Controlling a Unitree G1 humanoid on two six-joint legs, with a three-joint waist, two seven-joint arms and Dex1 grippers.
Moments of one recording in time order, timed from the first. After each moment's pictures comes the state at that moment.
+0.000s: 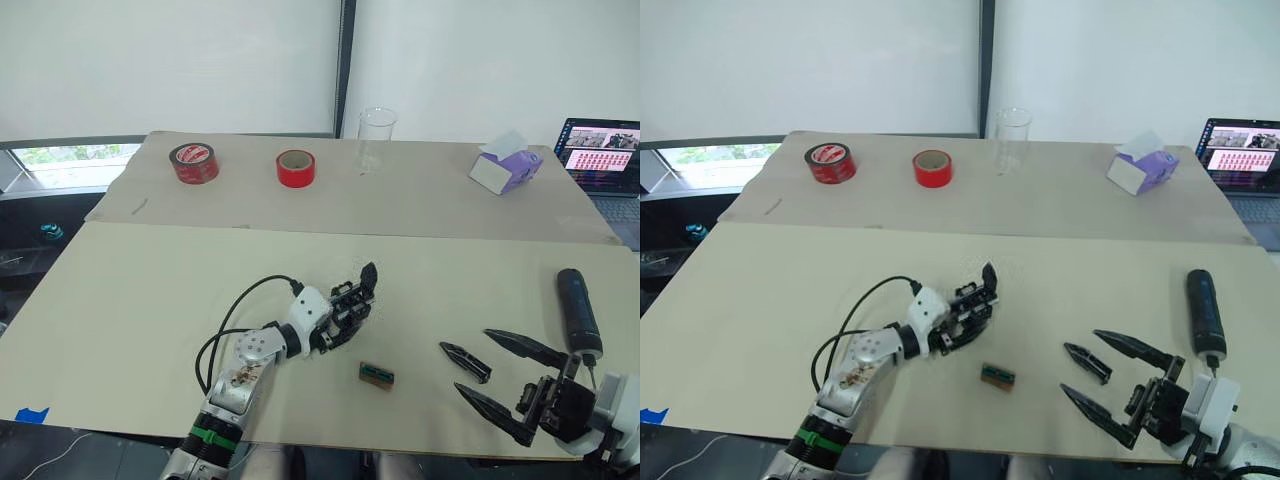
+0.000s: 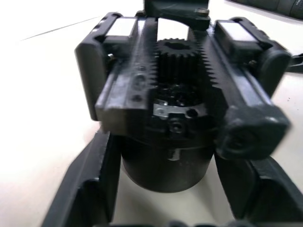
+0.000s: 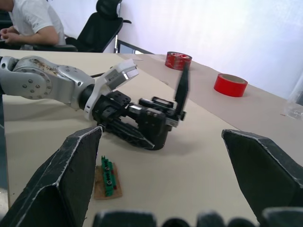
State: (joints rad) left arm -0.23 0.17 -0.26 0.03 -0.04 0.20 -0.69; right arm 0.51 -0.53 -0.40 -0.41 0.65 -0.25 1.13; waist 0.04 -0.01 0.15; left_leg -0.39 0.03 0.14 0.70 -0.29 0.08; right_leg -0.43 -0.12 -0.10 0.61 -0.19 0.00
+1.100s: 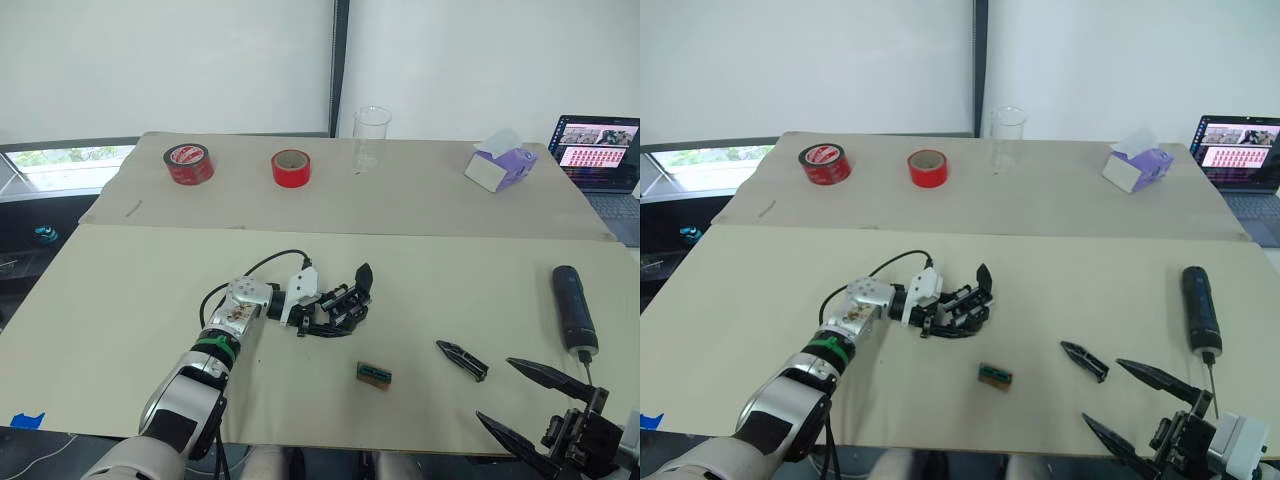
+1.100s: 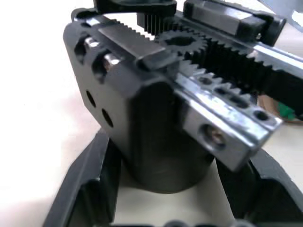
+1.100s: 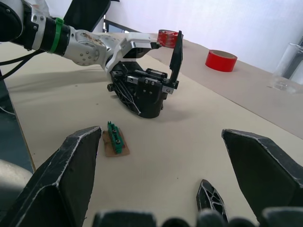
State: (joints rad) left arm -0.69 0.24 -0.24 0.80 -0.12 -0.24 -1.32; right arm 0.64 -0.48 -0.50 -0.37 0.65 -0.34 1.23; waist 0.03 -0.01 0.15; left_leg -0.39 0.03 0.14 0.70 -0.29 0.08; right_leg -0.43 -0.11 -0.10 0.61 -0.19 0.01
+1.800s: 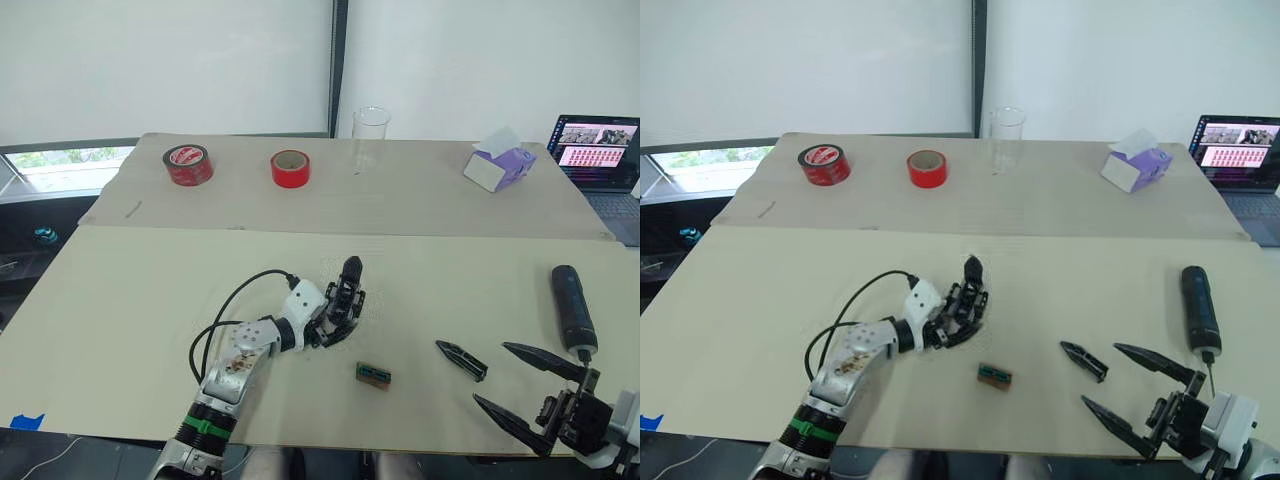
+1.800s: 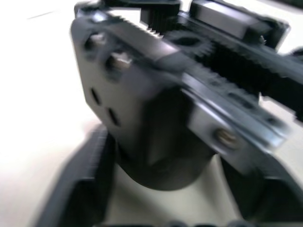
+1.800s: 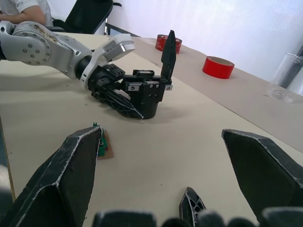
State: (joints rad) left arm -0.27 0.20 -0.25 0.02 -0.08 0.31 -0.73; right arm 0.52 -0.53 -0.47 -0.28 0.64 -0.34 1.24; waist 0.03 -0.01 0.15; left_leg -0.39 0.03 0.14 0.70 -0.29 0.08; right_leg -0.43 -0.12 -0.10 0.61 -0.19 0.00
